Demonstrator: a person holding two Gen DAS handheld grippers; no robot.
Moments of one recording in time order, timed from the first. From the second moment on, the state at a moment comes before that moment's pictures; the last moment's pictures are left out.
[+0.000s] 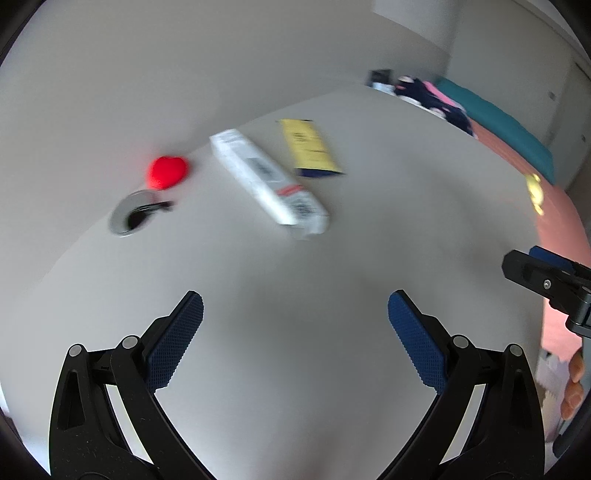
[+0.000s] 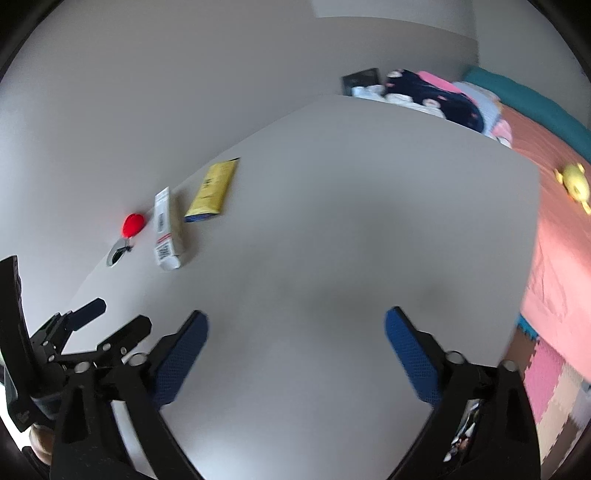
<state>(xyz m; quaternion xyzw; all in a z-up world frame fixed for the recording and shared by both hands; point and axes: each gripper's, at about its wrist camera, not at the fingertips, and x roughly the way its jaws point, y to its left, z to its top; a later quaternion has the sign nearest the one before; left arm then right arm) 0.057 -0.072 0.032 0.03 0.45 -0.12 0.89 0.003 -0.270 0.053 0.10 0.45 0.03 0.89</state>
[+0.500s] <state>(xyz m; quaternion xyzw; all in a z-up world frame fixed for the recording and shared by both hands) 0.093 0.019 0.025 -0.02 0.46 -0.03 0.89 0.075 -0.167 0.063 0.06 0.45 0.13 0.88</state>
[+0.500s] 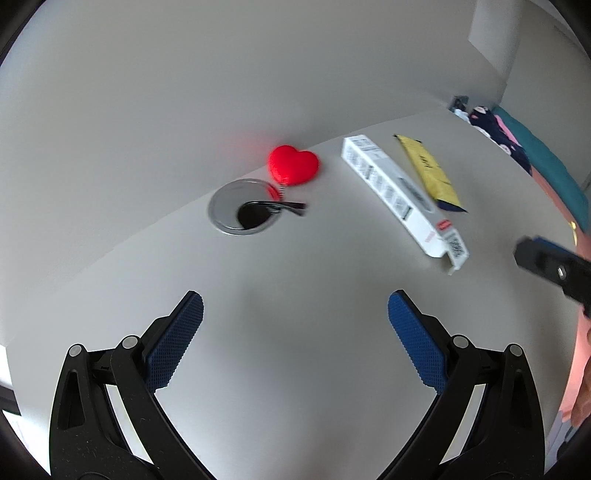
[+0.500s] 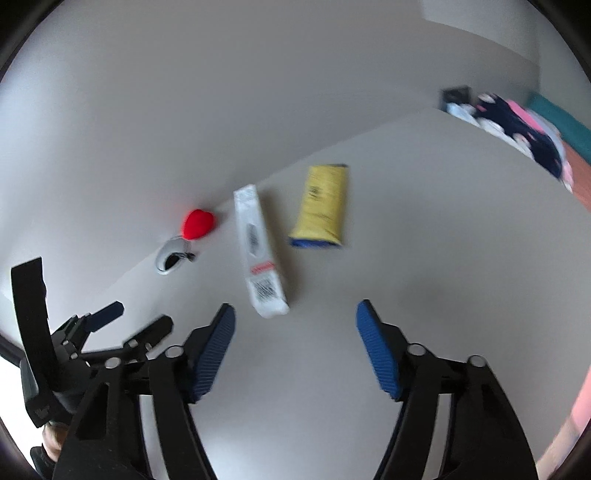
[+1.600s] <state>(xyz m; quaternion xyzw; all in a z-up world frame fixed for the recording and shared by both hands) 0.193 0.023 0.011 0.00 0.45 -0.01 0.89 0.187 -0.123 0.046 0.01 0.45 0.14 0.88</state>
